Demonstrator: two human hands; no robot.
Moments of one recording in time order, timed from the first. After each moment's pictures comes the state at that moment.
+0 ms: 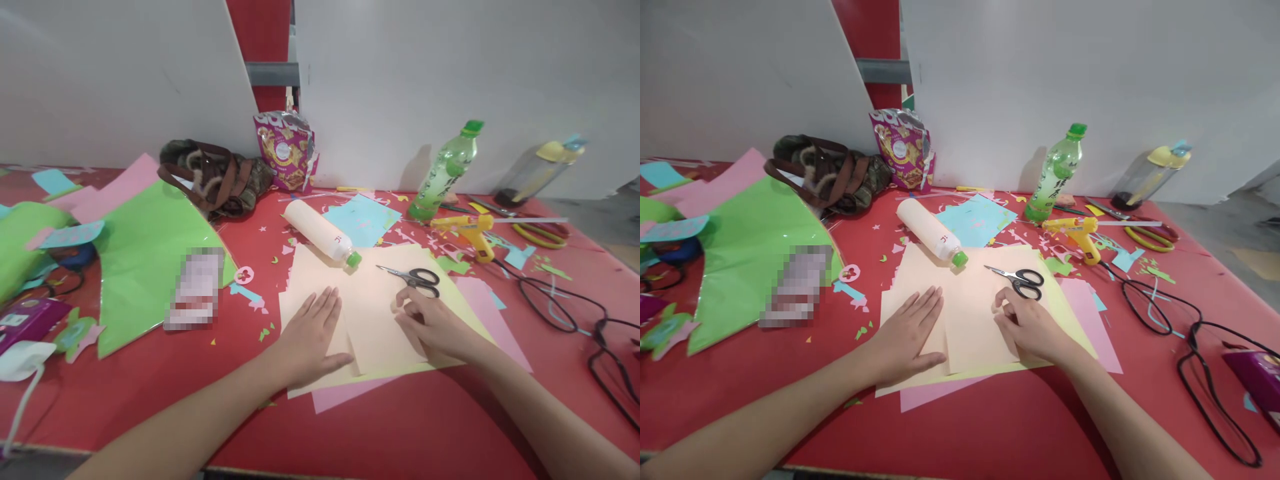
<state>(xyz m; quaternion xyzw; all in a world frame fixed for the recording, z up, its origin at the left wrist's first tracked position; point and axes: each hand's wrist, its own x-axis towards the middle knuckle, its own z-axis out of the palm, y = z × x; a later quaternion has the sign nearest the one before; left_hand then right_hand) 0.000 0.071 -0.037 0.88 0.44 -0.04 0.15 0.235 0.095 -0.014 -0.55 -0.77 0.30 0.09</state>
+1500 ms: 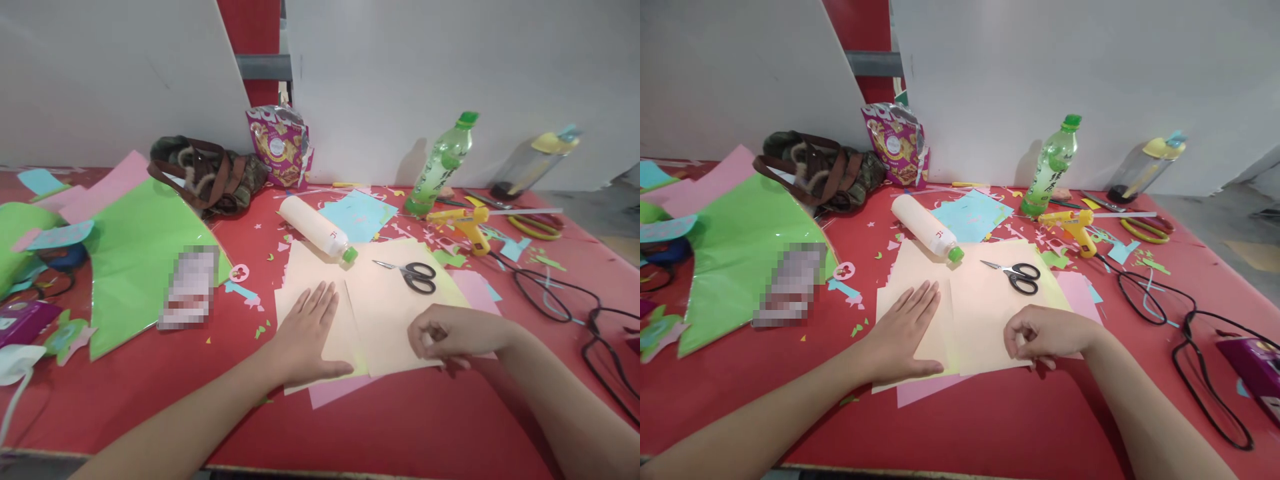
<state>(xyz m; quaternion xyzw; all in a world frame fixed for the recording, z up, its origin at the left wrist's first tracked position) -0.001 0.068 -0.039 0.88 0.45 -0.05 0.14 0.256 0.096 0.007 -0.43 -0.61 0.65 -0.09</state>
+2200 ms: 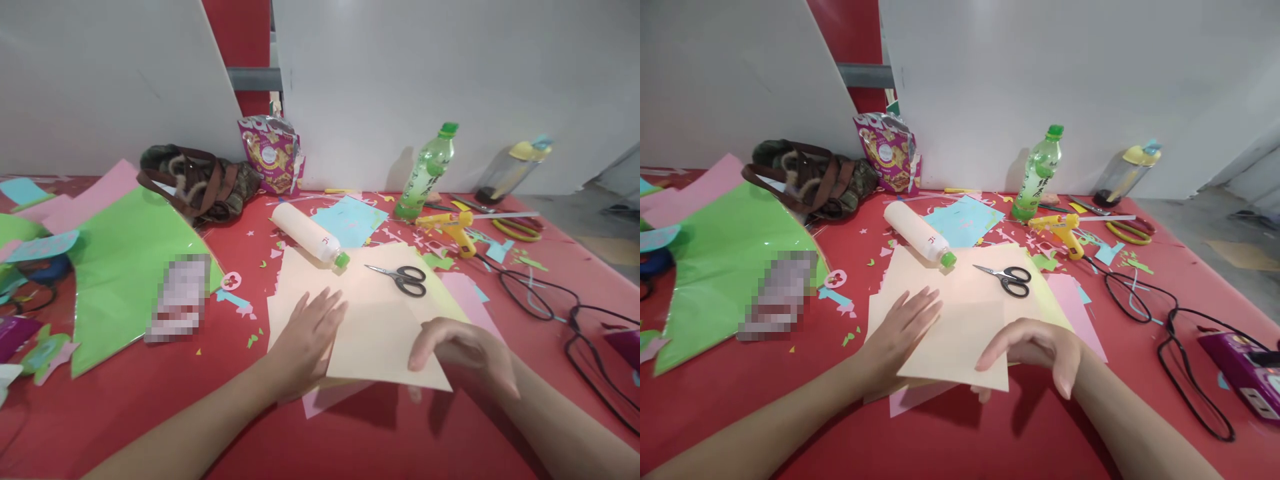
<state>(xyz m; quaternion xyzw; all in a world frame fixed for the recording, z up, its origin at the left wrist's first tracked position) 0.002 0.062 -0.043 0.90 0.37 0.18 0.09 0.254 0.086 -0.011 -0.08 -0.55 0.82 0.14</state>
